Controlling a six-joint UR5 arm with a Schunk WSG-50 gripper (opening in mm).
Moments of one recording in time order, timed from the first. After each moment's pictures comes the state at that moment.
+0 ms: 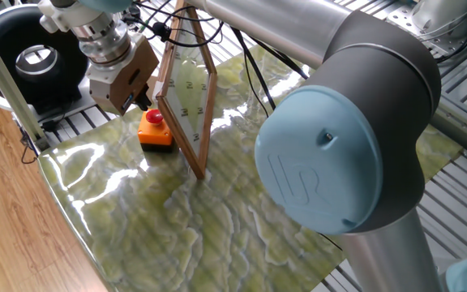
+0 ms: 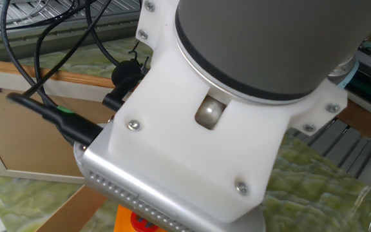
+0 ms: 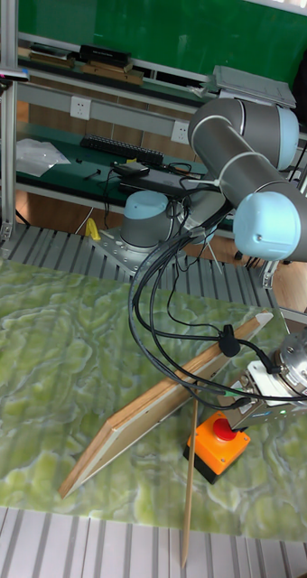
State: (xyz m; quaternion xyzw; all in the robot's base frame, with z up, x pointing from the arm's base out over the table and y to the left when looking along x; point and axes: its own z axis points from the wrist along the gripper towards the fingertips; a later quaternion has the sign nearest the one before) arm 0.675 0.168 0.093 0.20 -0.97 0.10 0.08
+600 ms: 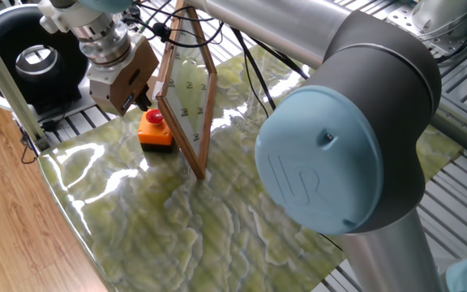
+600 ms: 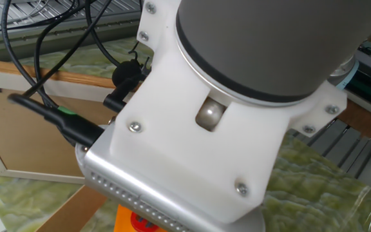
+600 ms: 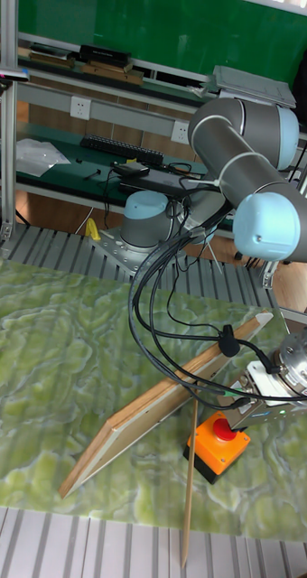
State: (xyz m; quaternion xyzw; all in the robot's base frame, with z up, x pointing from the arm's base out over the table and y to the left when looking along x) arm 0.674 0.166 0.092 0.20 -0.97 0.10 0.08
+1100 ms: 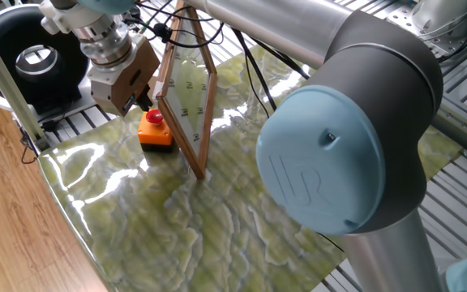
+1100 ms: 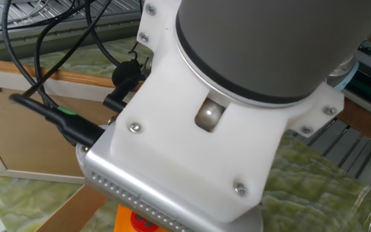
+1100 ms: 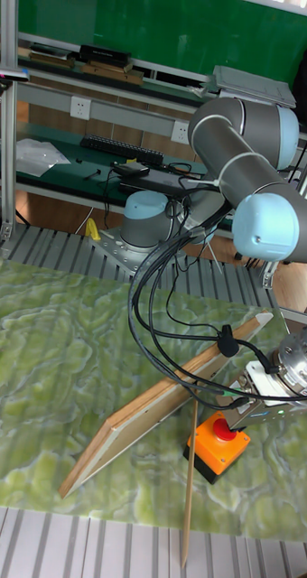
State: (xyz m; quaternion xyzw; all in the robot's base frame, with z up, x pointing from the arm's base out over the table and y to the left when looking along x) arm 0.674 0.165 0.091 0.20 -0.97 0.11 0.08
